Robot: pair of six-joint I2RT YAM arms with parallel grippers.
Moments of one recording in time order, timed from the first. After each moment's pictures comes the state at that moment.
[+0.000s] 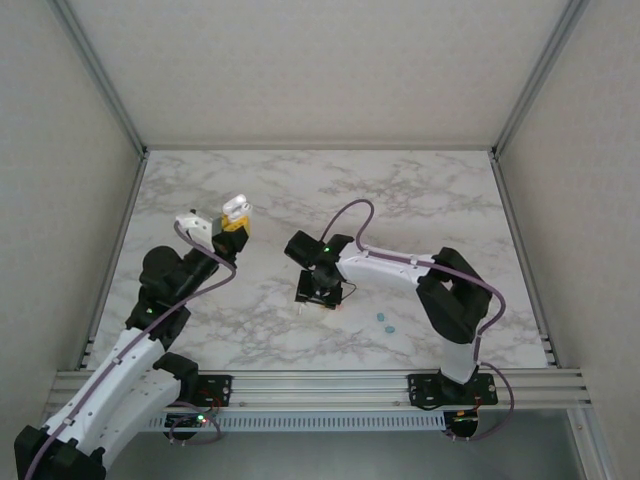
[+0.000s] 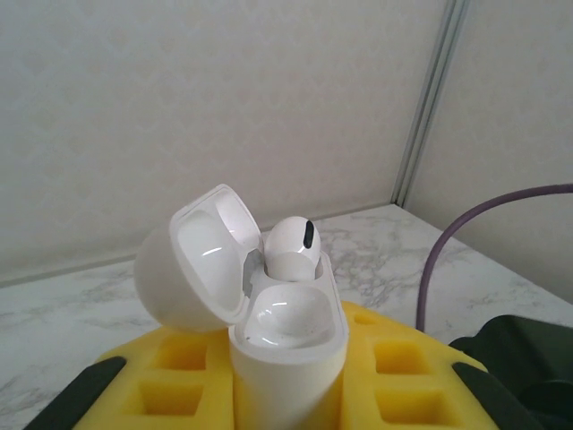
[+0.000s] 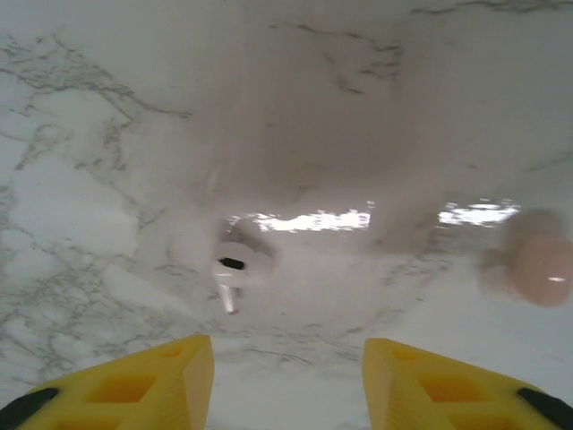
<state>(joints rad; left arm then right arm) -0.38 0.68 0.50 0.26 0.26 -0.14 0.99 1.87 1.34 -0.84 -0.14 1.11</state>
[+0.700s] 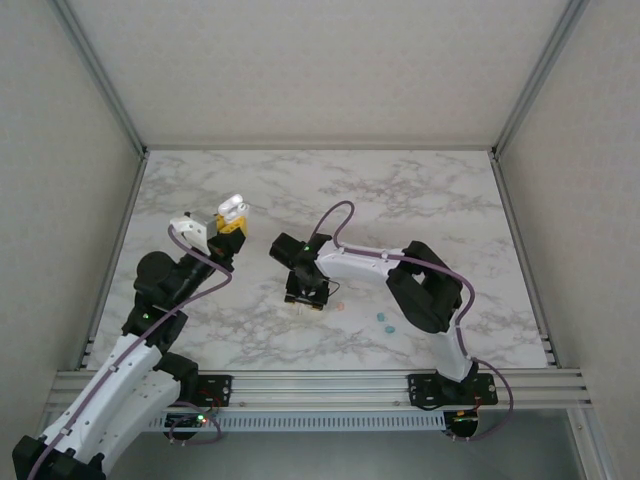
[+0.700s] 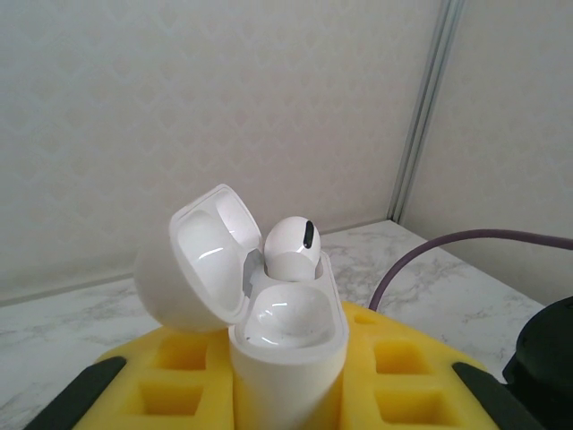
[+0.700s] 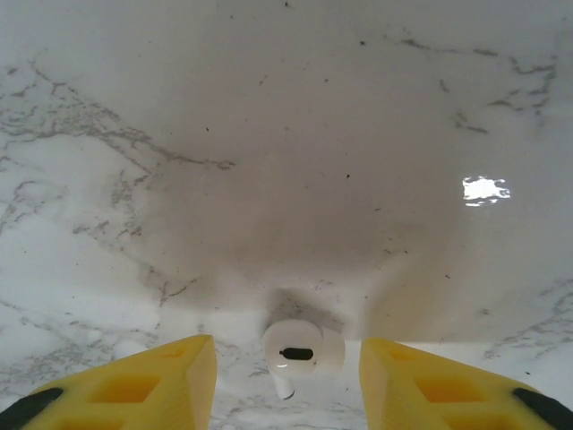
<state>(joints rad) -0.38 0.63 0.49 0.25 0.26 -0.14 1.01 2.04 1.47 -0.87 -0.14 1.15</state>
